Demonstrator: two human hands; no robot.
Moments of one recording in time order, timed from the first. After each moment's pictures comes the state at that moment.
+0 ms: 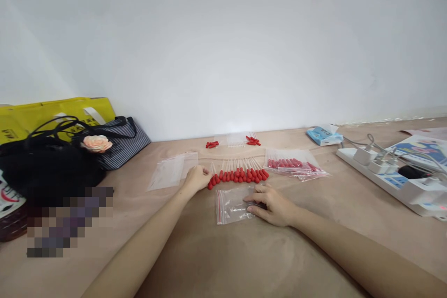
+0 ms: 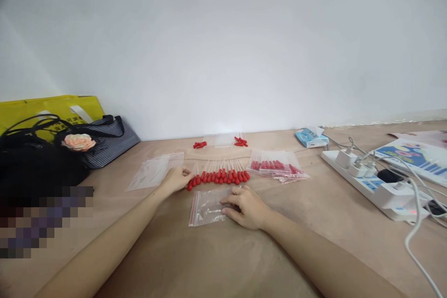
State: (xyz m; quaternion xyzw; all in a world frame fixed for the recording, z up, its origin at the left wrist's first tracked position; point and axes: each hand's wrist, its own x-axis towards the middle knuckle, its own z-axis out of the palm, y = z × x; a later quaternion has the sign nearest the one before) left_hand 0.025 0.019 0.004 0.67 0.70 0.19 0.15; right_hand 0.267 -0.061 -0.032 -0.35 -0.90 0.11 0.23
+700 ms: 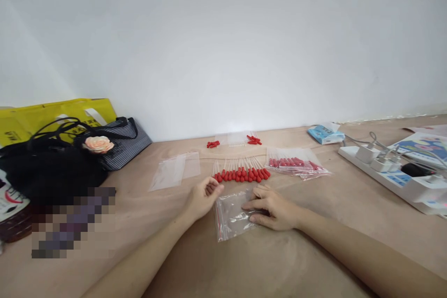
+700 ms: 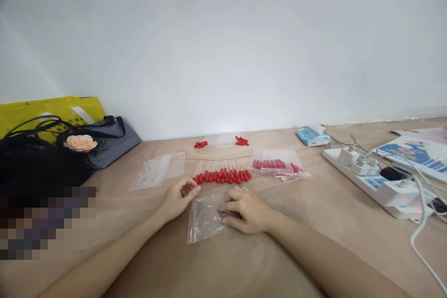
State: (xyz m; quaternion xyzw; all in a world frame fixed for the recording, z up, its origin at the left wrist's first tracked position) left_hand 0.026 -0.037 -0.015 0.73 0.56 0.31 0.23; right_hand 0.264 -0.067 -0.025 -0.28 -0.93 0.13 0.21
